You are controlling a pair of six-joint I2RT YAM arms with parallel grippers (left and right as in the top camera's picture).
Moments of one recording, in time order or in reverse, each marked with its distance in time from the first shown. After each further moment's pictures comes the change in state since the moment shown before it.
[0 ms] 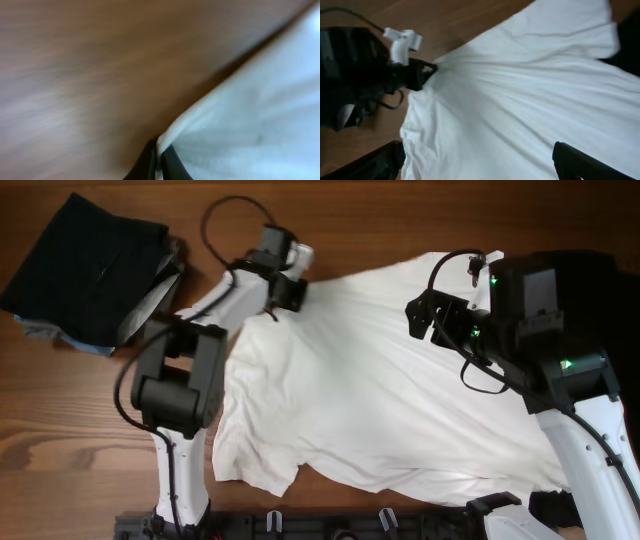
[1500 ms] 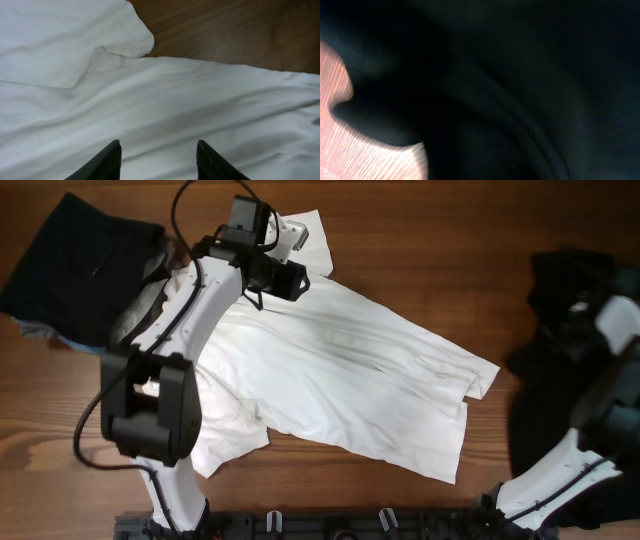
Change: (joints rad) left arm 0.016 -0.204 0.062 -0.236 0.301 0.068; right arm -0.795 0.840 0.074 0.272 -0.027 -0.145
